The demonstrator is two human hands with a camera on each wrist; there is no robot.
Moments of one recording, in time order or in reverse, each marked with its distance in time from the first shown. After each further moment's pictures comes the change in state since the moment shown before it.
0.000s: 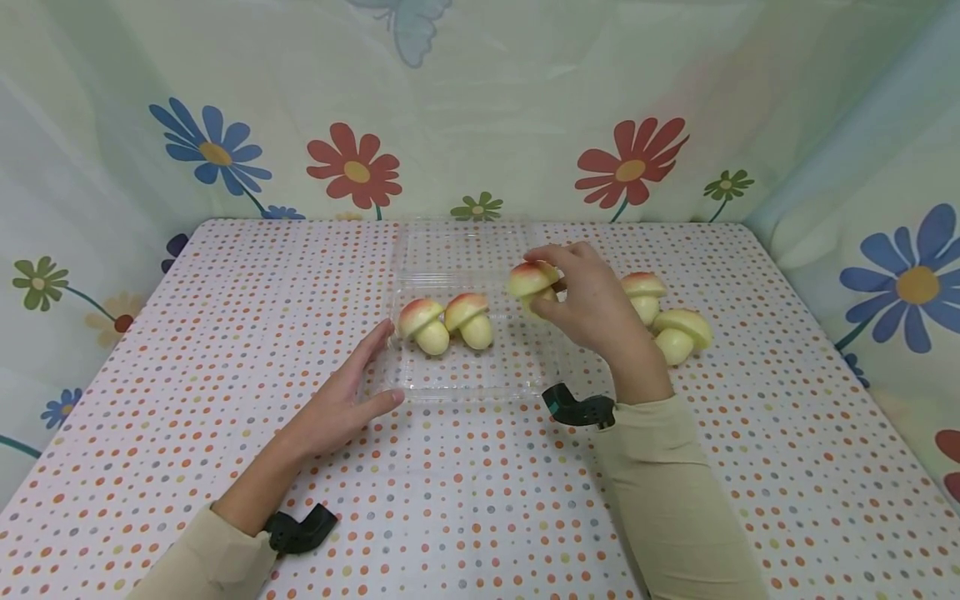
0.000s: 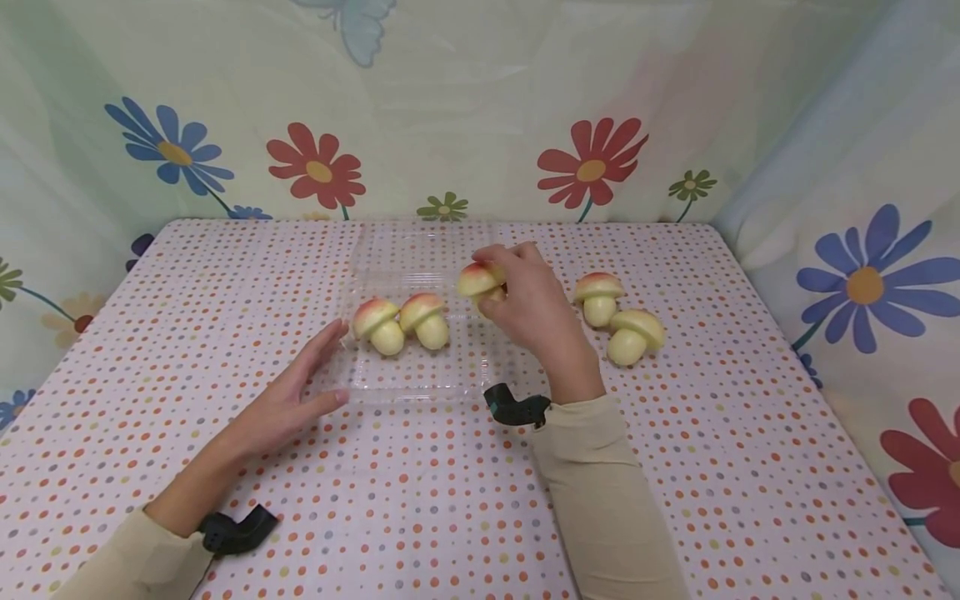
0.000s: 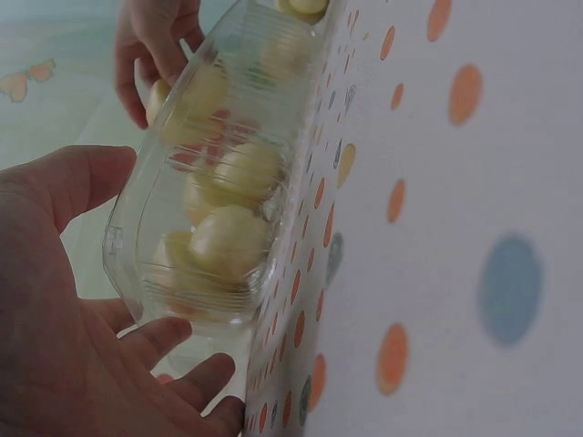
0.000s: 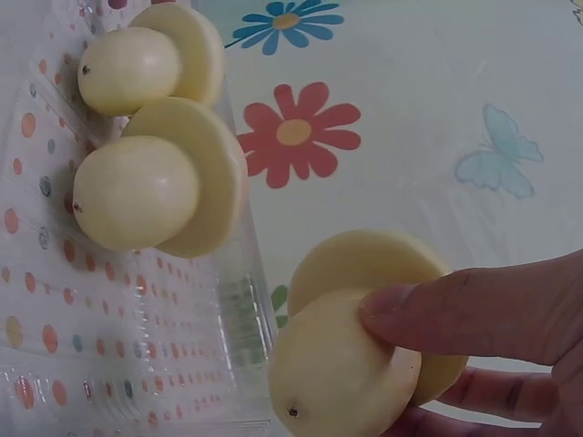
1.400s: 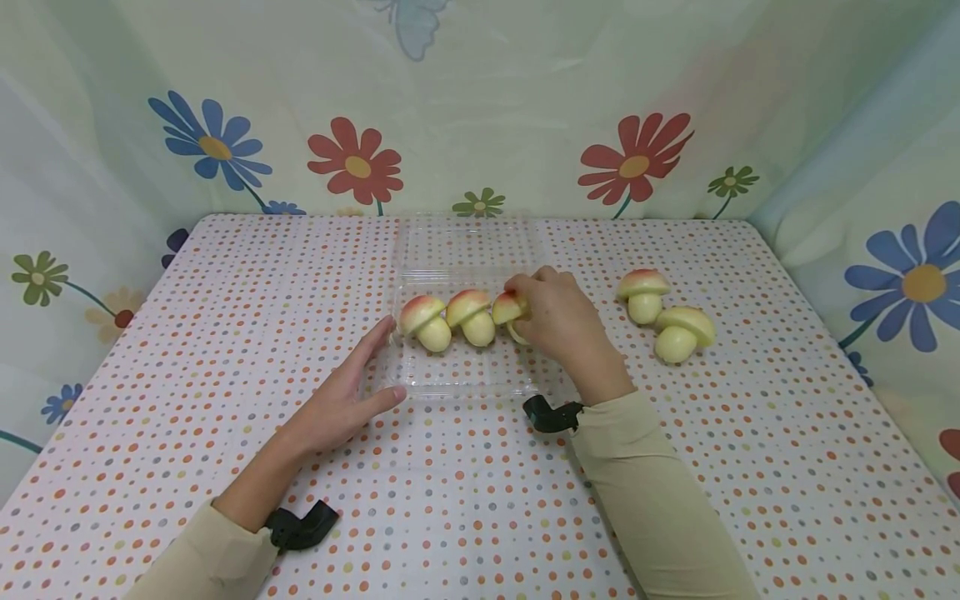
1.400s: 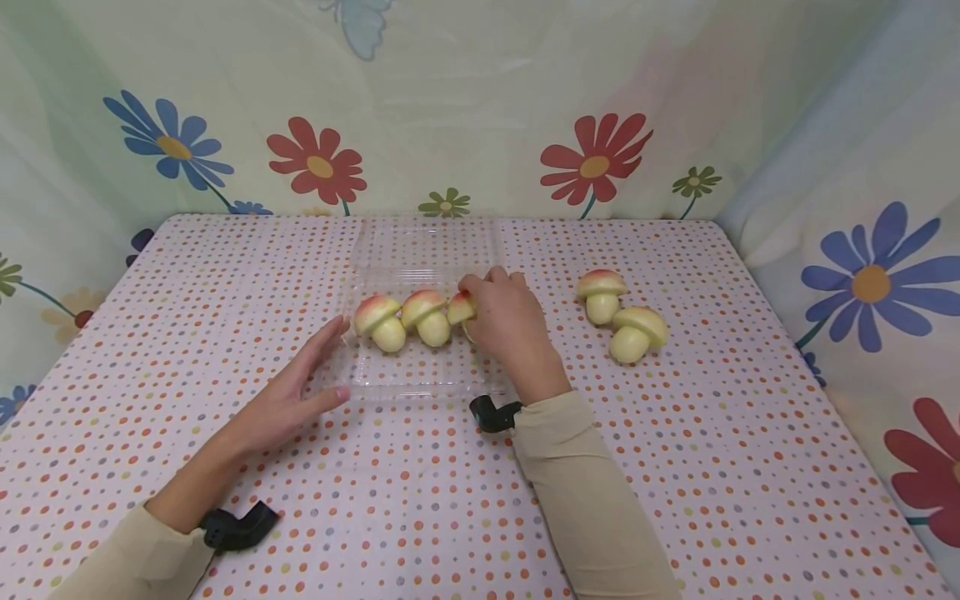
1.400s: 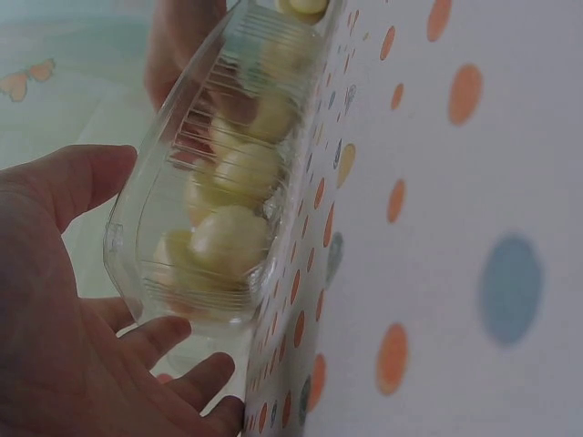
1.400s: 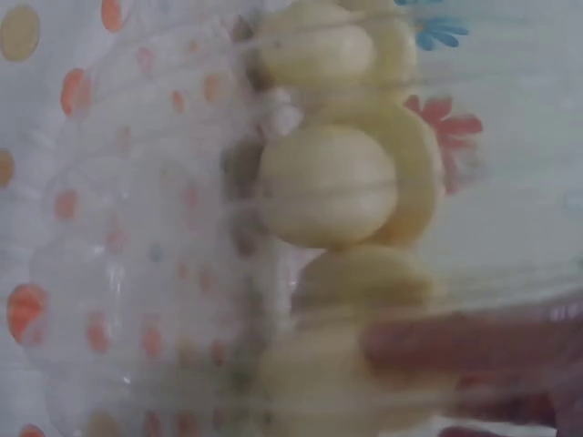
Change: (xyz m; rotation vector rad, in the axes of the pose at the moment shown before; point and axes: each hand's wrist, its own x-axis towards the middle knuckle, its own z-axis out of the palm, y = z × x) left_hand 0.000 0.000 0.000 0.004 0.000 0.005; right_hand 0.014 -0.001 0.045 -0.276 -0.065 0.002
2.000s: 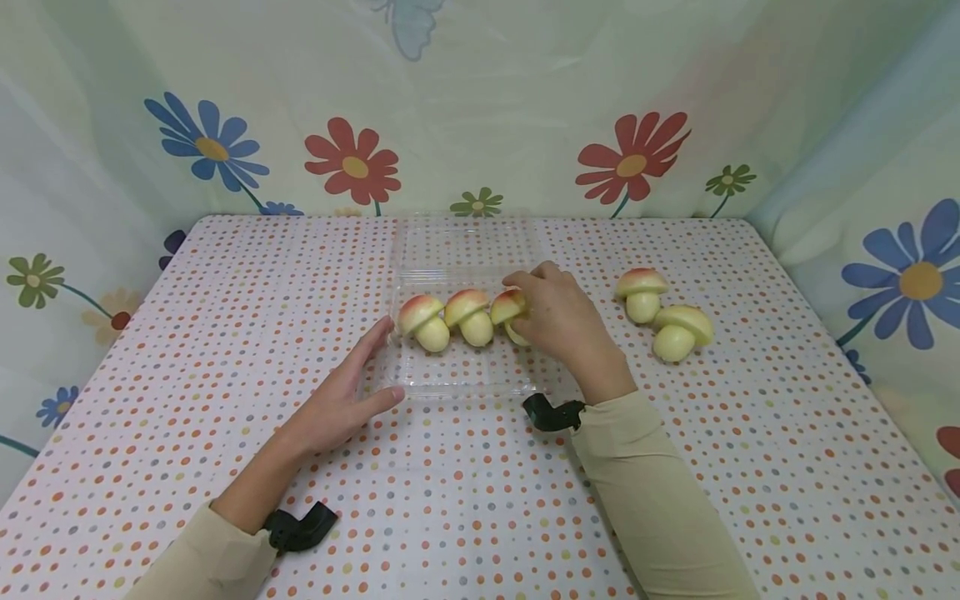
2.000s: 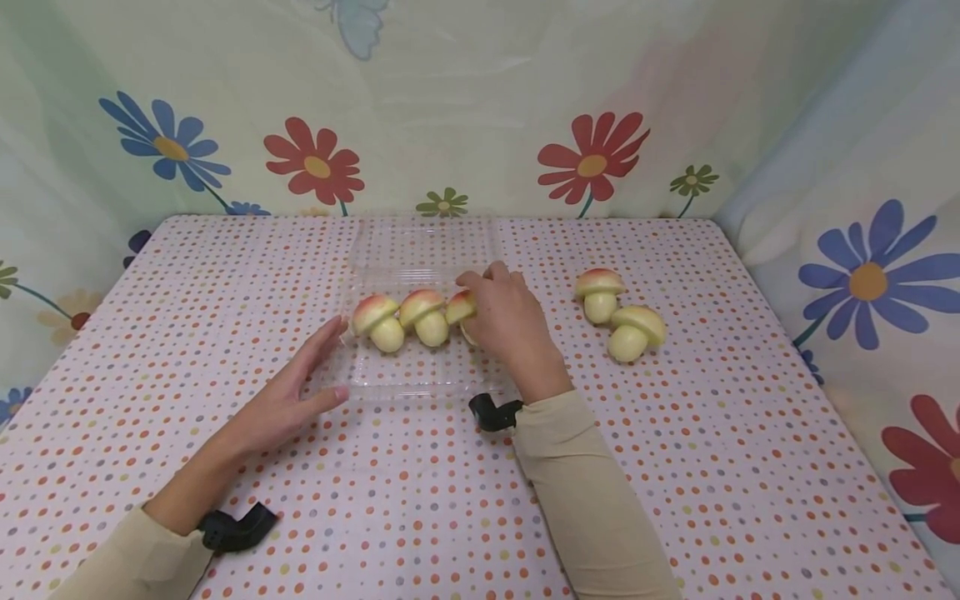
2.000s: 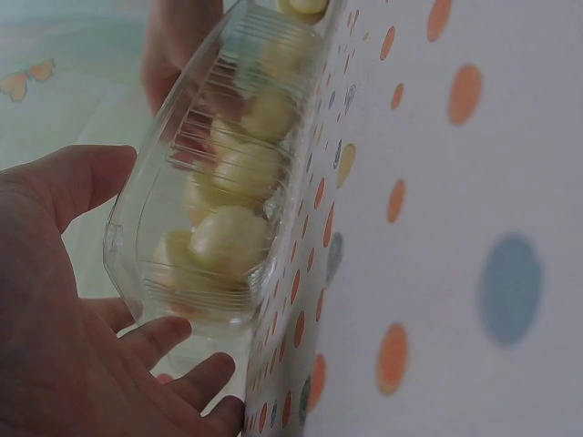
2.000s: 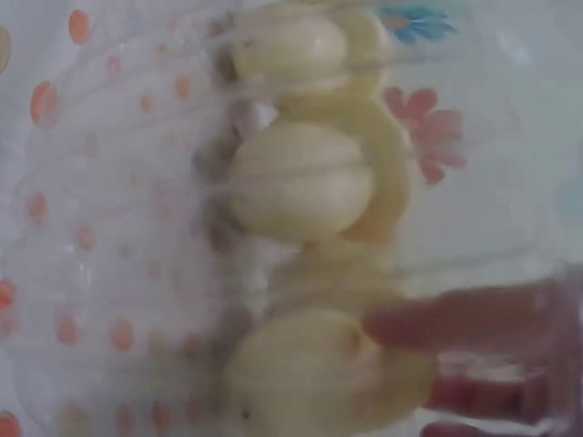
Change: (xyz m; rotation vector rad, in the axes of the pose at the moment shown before) left_hand 0.000 -0.001 0.000 0.007 0.003 -0.004; right_hand -0.002 0.000 -0.003 0.023 0.000 -0.005
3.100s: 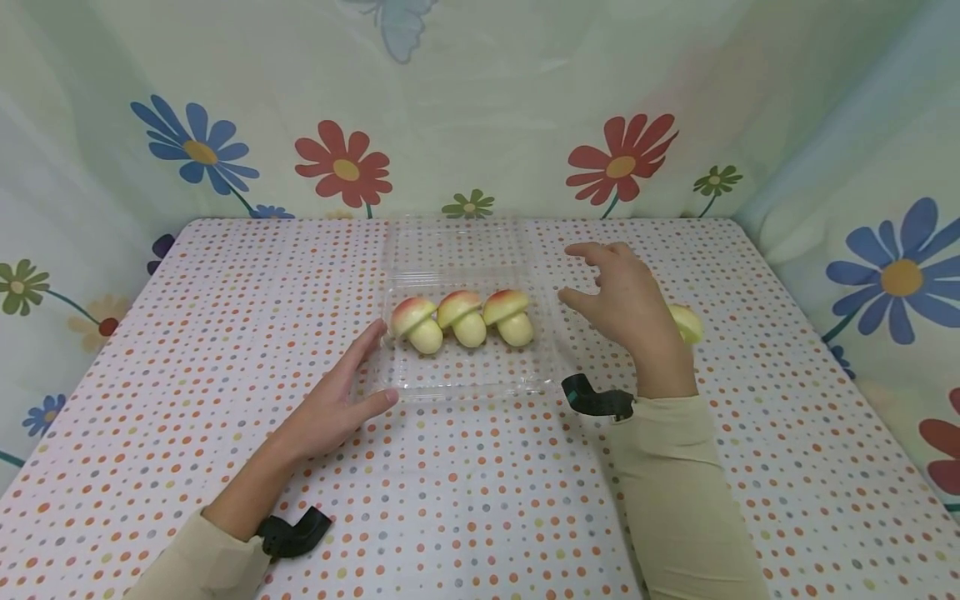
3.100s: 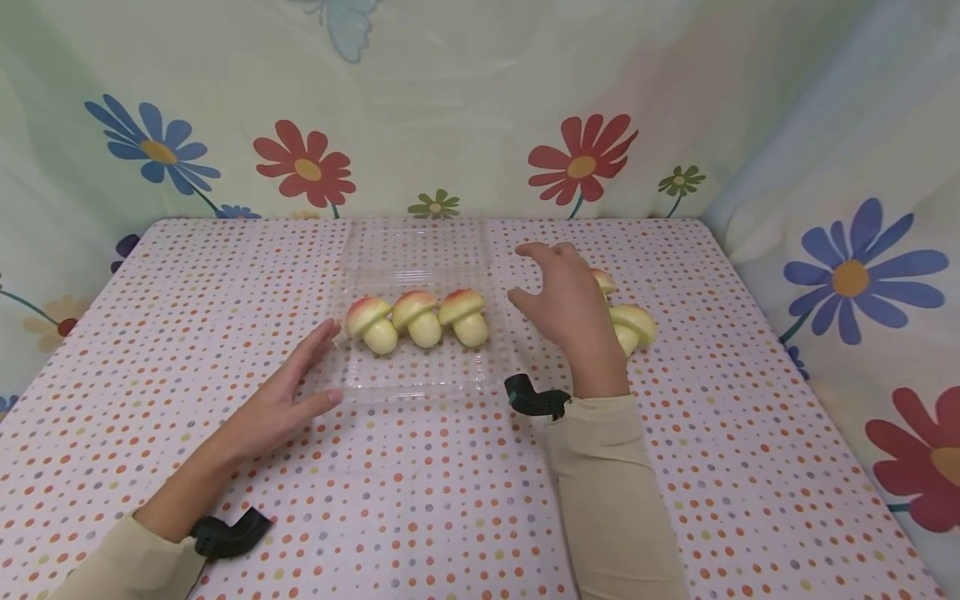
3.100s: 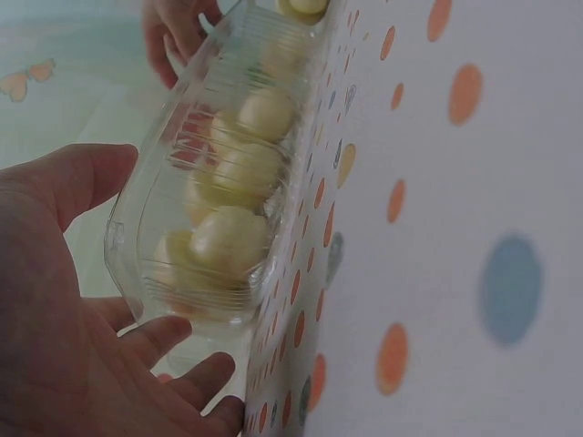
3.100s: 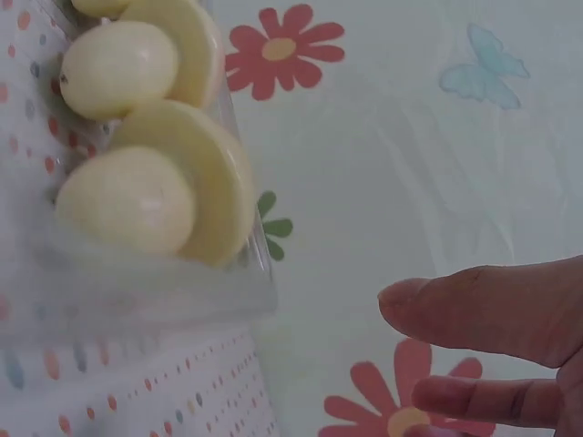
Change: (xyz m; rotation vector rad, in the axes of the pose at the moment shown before) left_hand -0.002 0.001 0.000 0.014 -0.001 -0.001; right_hand -0.027 0.038 -0.049 0.153 0.110 0.178
